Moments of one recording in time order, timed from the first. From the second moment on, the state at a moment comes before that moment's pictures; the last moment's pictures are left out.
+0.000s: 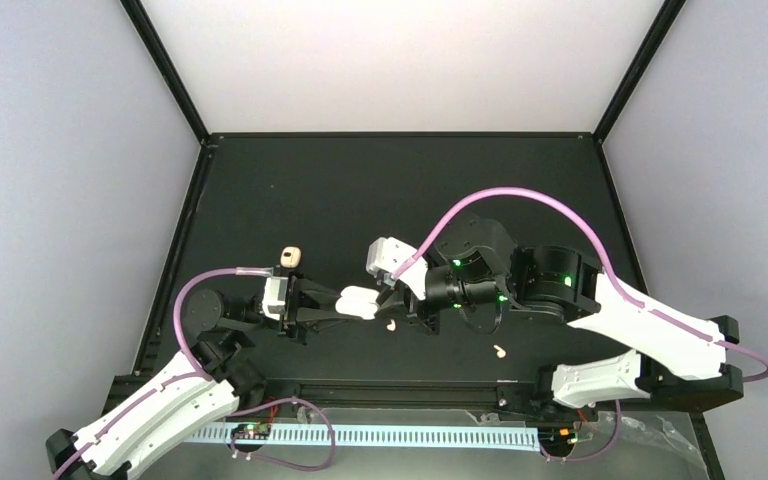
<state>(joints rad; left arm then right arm) -0.73 0.50 0.42 0.56 0.82 -0.31 1.28 1.22 1.60 -0.90 -0.20 -0.02</state>
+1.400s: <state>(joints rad) -0.74 0.51 0.42 0.55 0.81 -0.31 1.28 1.21 1.58 -0.87 -0.18 -0.04</state>
